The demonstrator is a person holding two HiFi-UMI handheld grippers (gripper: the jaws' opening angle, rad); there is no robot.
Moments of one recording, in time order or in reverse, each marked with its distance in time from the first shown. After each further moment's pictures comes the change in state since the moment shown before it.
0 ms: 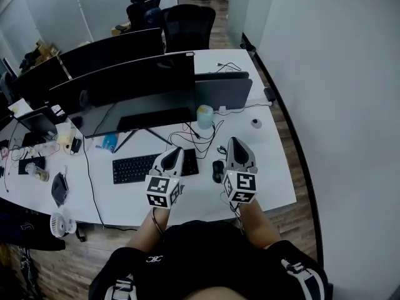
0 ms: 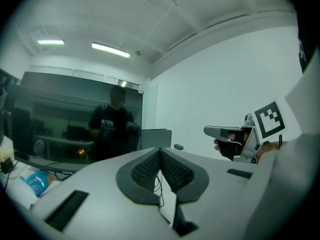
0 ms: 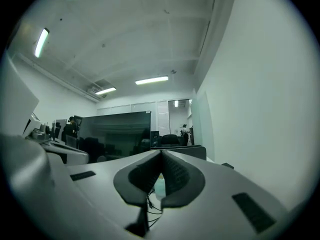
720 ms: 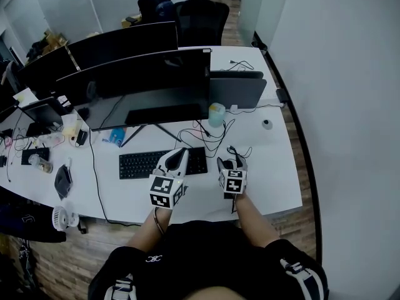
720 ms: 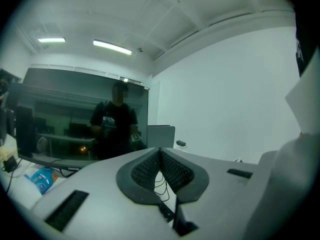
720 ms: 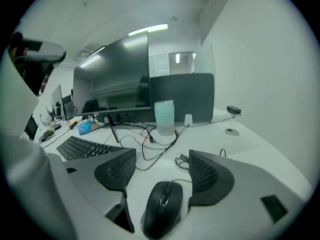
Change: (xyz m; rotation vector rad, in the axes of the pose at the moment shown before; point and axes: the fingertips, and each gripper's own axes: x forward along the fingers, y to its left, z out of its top) left arm -0.008 0.025 -0.016 -0.012 0.037 0.010; right arm 0.042 0.008 -0.239 0.012 0.511 0.006
